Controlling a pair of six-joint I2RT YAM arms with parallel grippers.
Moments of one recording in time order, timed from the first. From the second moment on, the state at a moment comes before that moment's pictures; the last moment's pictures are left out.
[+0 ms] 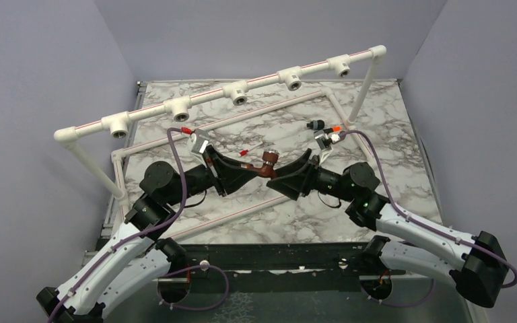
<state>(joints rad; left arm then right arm) -0.68 0.65 0.72 0.05 0.45 -0.59 0.84 0.94 0.54 0.57 -0.39 0.75</state>
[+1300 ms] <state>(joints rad) -0.68 0.61 0.65 0.27 0.49 -0.70 0.84 1.02 0.54 0.92 -0.49 1.02</state>
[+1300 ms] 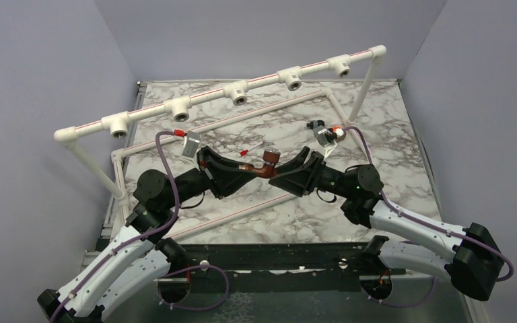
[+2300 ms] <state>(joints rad) -0.68 0.63 0.65 0.29 0.51 -0.70 0.83 1.03 0.55 0.93 -0.49 1.02</state>
